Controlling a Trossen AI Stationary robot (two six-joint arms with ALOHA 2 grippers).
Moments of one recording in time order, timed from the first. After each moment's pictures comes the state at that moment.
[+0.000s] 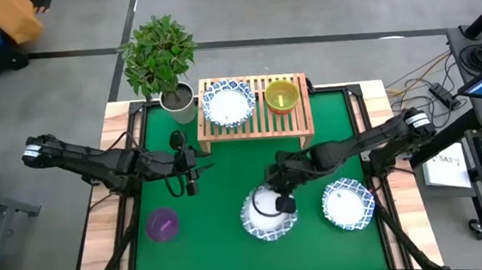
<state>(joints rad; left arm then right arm) -0.21 1.00 0.77 -0.23 -0.46 0.01 0.21 1.59 1.27 -0.65 0.05 0.33</state>
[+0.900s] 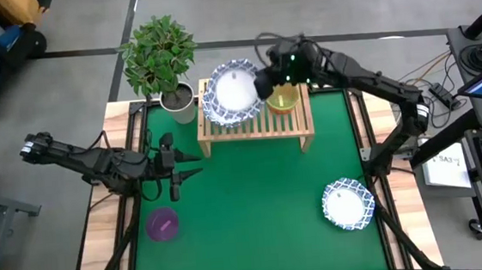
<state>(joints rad) -0.32 0.82 0.77 -0.25 -0.46 -0.06 -0.43 1.59 1.79 -0.70 0.10 0.31</state>
